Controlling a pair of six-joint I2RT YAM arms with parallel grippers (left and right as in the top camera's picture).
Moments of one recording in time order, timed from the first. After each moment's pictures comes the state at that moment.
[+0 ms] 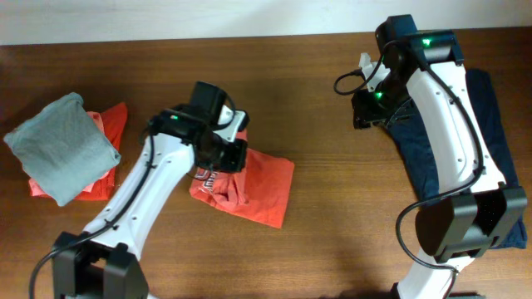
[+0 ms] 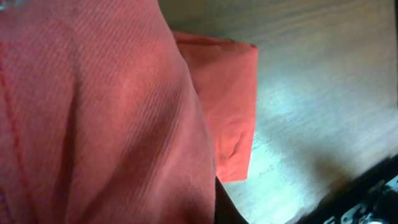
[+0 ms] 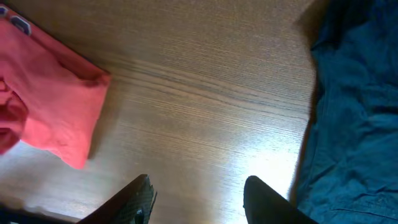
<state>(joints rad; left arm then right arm) -0.36 1.67 1.37 -1.01 0.33 -0.11 0.11 1.93 2.00 -1.55 -0.11 -0.07</state>
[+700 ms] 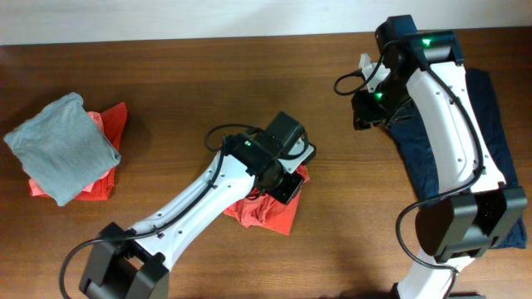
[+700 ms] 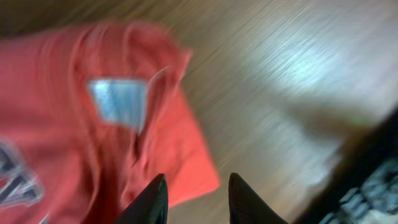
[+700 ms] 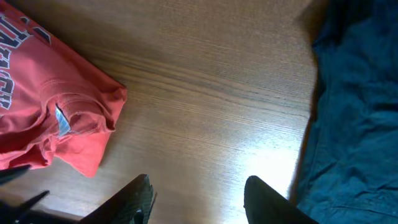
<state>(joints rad) -0.71 1.73 1.37 -0.95 0.20 -0.05 0.11 1.93 2.00 -1.56 -0.11 -0.07</state>
